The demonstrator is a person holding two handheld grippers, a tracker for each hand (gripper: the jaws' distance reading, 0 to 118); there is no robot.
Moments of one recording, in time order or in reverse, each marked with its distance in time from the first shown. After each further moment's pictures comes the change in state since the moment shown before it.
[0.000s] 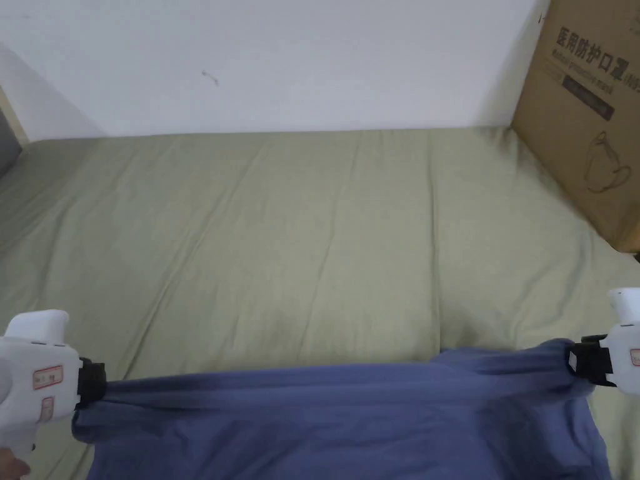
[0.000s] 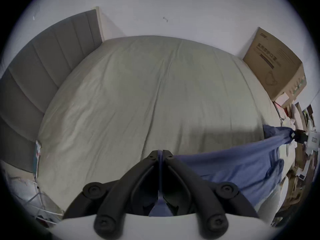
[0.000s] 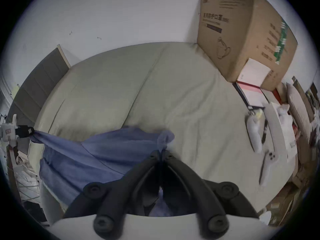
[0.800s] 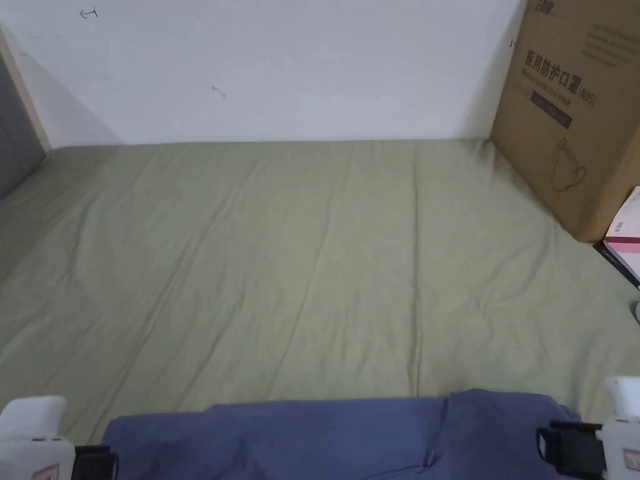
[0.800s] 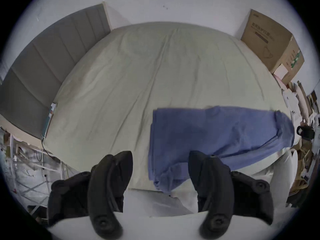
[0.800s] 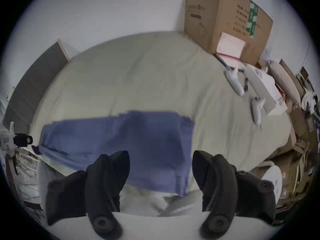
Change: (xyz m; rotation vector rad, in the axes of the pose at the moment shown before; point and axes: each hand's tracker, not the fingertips) left arm -0.008 -0.143 0.068 -0.065 0.068 -0.034; right arm -0.045 -0.143 0.083 0.011 -0.032 -0.050
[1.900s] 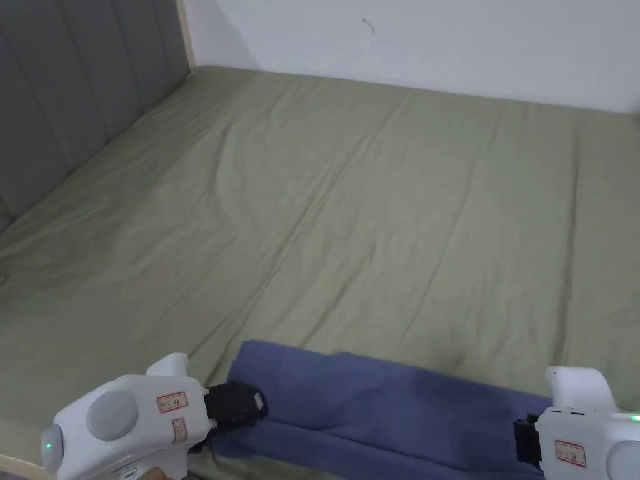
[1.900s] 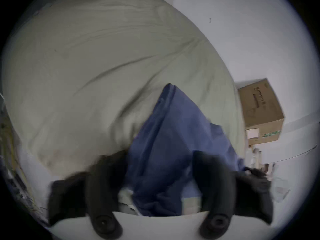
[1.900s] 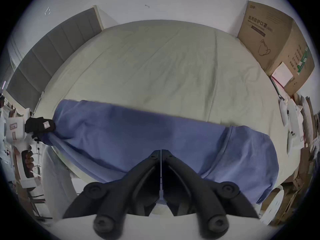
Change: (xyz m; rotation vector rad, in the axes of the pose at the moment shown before) left arm -0.061 -0.051 -0.091 -0.058 -0.346 0.578; right arm -0.177 0.008 -0.081 -0.156 0.110 0.252
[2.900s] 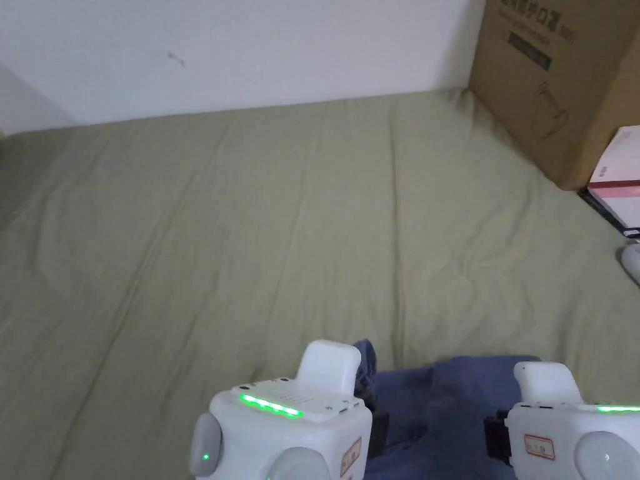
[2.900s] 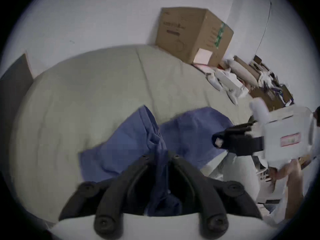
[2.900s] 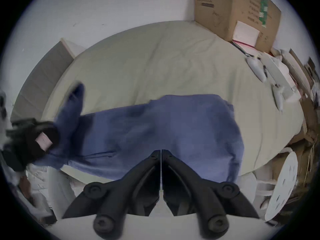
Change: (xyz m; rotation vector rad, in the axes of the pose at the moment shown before) left arm 0.319 -0.145 -0.042 -0.042 -0.162 -0.947; right arm 0.134 -0.075 0.045 0.048 -0.041 -0.344
